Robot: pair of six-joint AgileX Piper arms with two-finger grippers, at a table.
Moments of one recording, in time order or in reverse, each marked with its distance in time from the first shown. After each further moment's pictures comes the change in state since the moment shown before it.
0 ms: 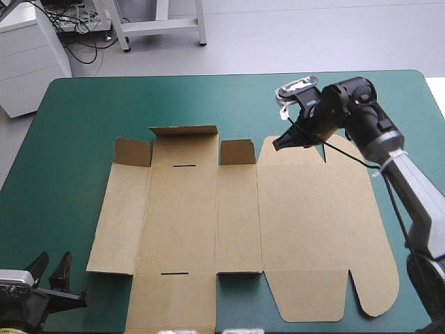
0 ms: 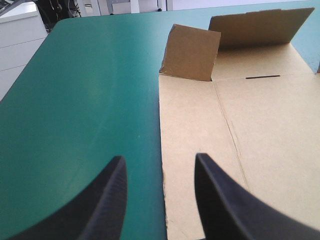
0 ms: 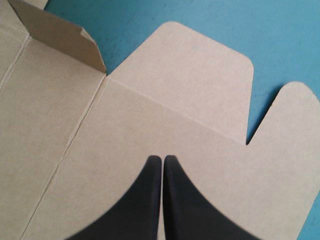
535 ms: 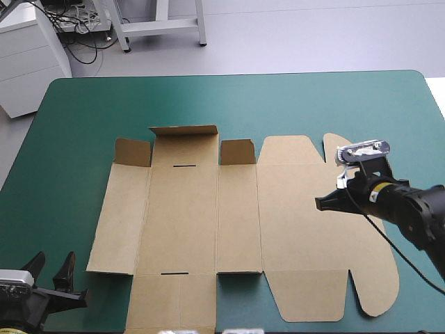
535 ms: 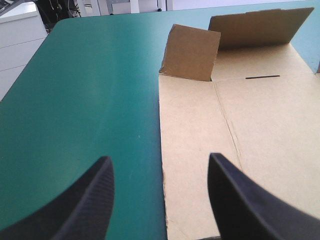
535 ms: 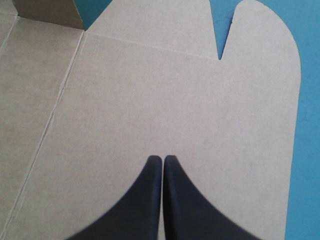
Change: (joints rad) left arm 0.000 0.000 0.000 0.000 0.000 0.000; right arm -0.071 -0.656 0.751 0.000 -0.358 0.147
